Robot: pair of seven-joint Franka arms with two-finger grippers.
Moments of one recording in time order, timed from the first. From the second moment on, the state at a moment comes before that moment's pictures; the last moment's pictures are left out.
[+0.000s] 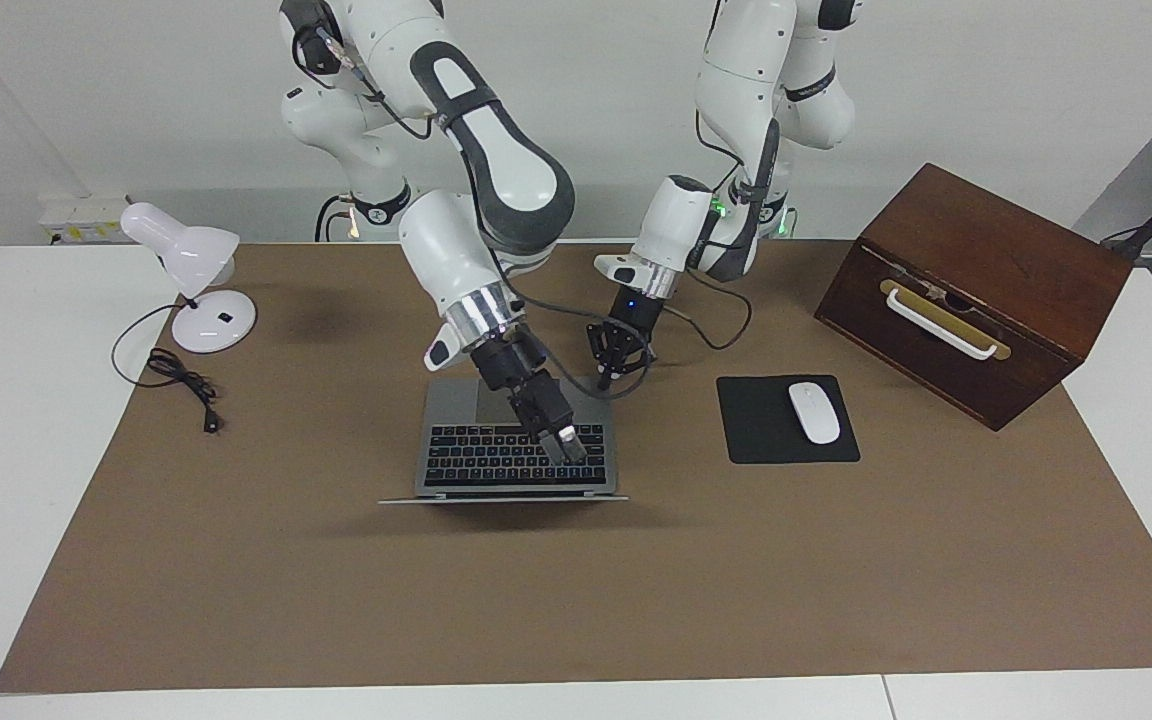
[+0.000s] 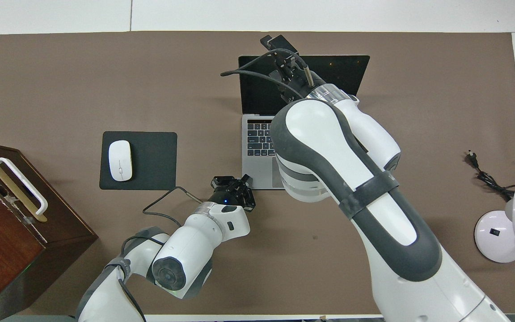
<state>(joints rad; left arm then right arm) -0.75 0.25 0.00 -2.51 -0.16 3.49 0.10 0.54 0.44 0.05 -1.57 1.65 3.15 -0.07</state>
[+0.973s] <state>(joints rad) -0.72 0.06 0.03 -2.48 -0.18 3.21 0.04 0.17 0.48 0.03 -1.35 0.68 2.43 -0.06</state>
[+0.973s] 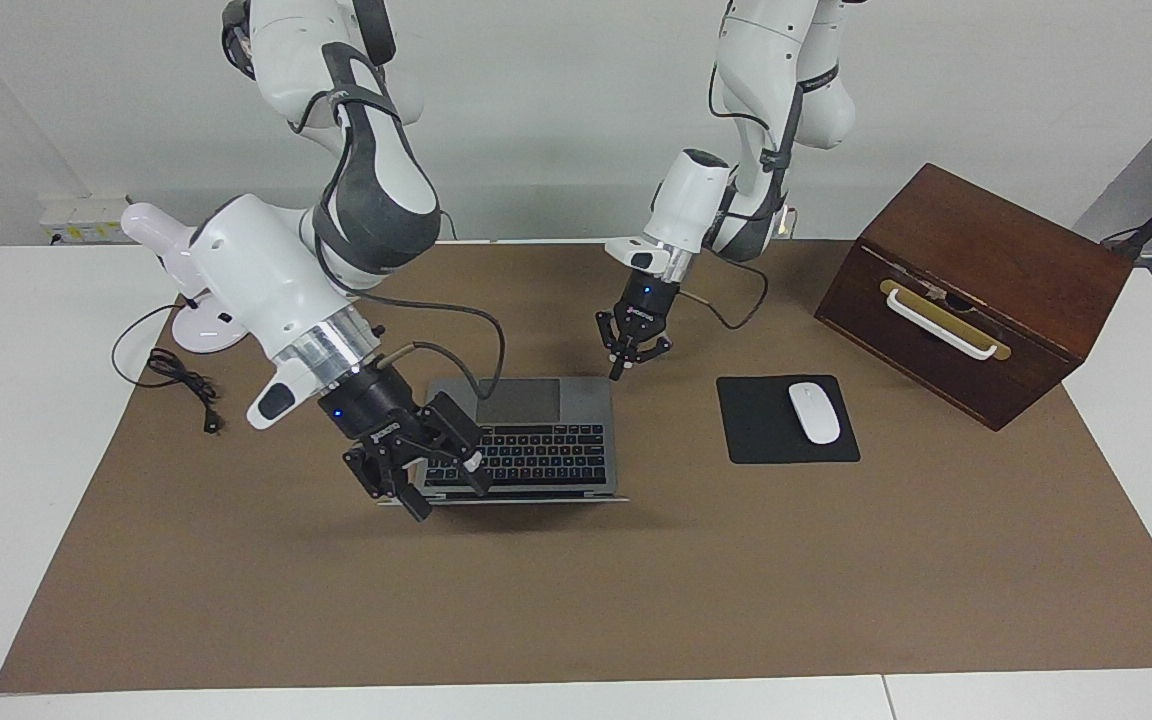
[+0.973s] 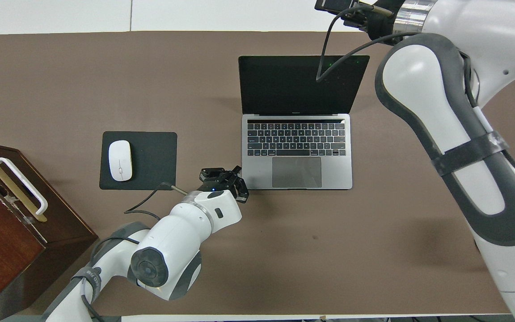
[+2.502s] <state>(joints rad) -0.36 -0.15 0.04 -1.98 -0.13 2.00 0.05 0.05 -0.03 0.02 -1.66 0.04 1.87 0.11</state>
